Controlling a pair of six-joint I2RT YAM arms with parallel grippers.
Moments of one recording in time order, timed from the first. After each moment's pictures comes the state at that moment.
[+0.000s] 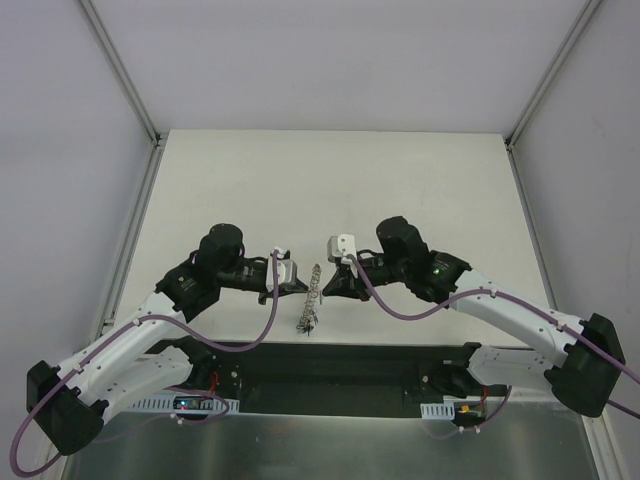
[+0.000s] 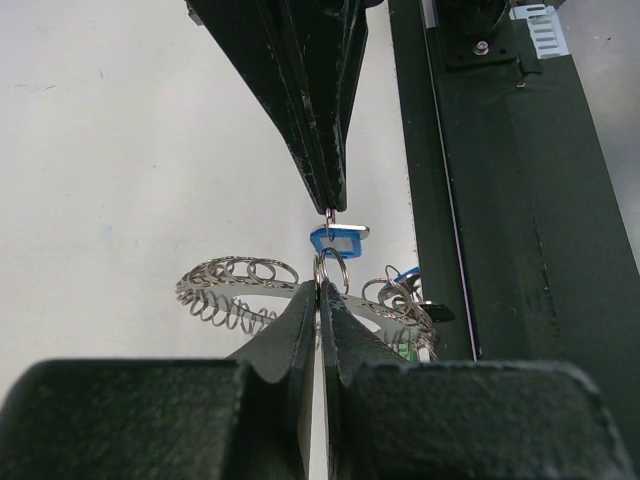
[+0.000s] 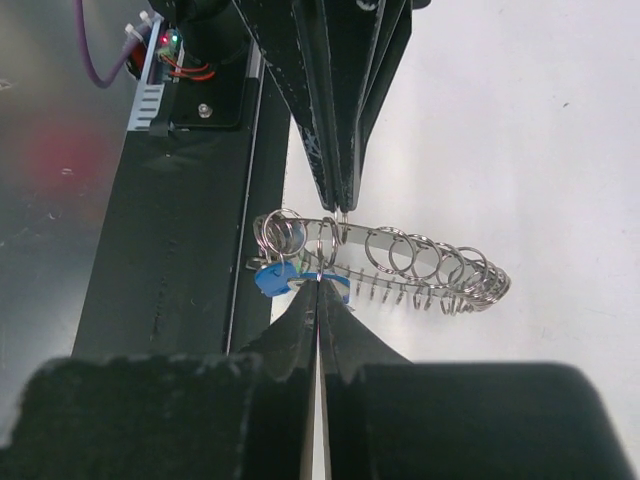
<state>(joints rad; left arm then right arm) -0.66 0.84 0.68 -0.31 0.84 0.50 0.88 1.14 0.85 -0.22 -0.73 -0.32</state>
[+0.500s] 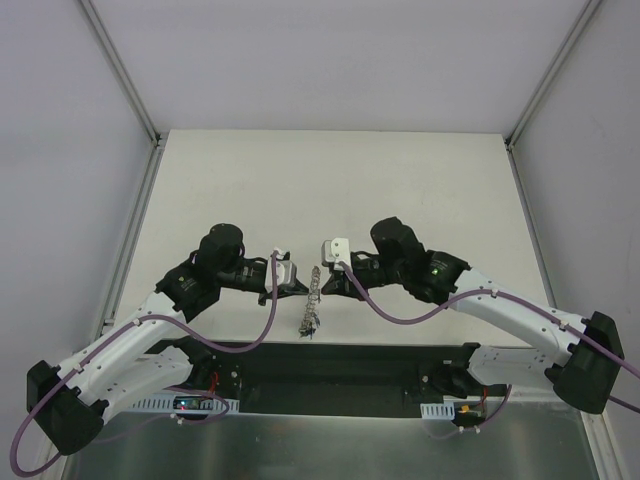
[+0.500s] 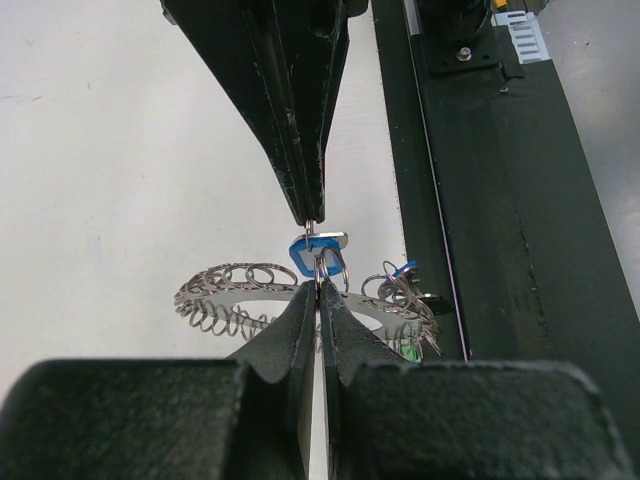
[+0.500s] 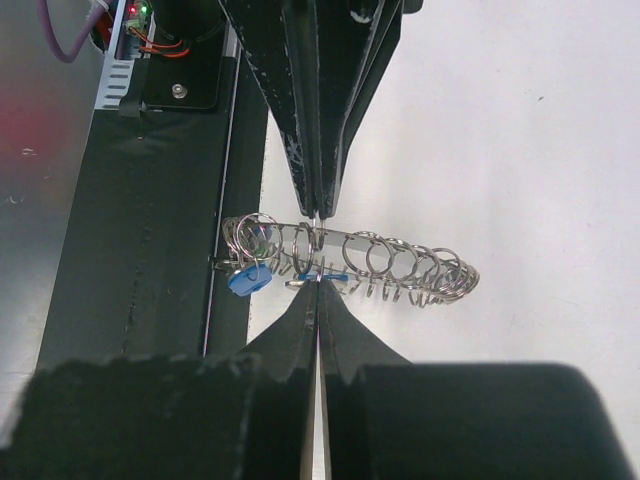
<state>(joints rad) -0.66 0.84 0.68 -0.31 0.88 0.49 0.94 1.15 0.90 -0.30 -0.61 -0.39</state>
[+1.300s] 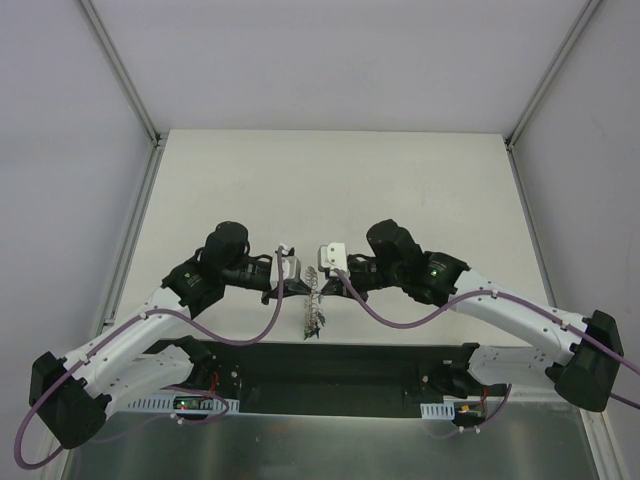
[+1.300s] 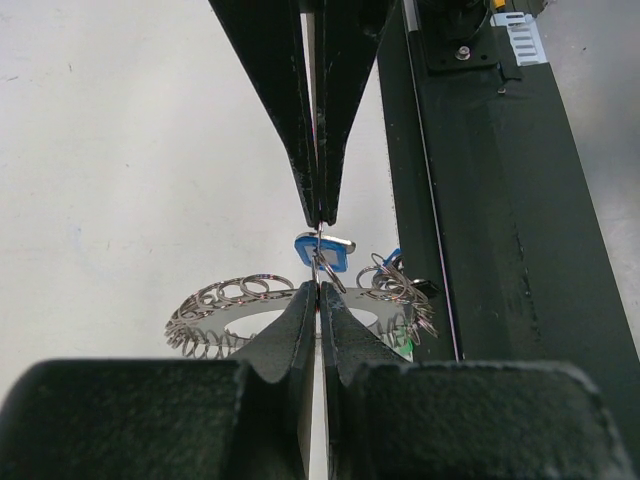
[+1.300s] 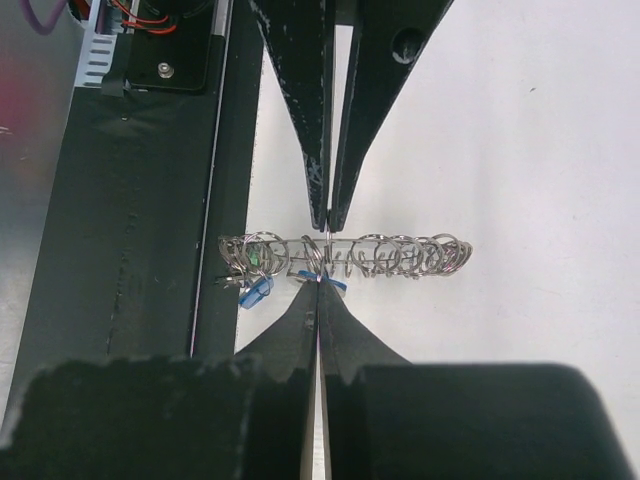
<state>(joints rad) -0.66 0.88 0.68 -0.29 0.88 0.46 0.97 1.15 0.93 -0.35 -0.55 -0.44</state>
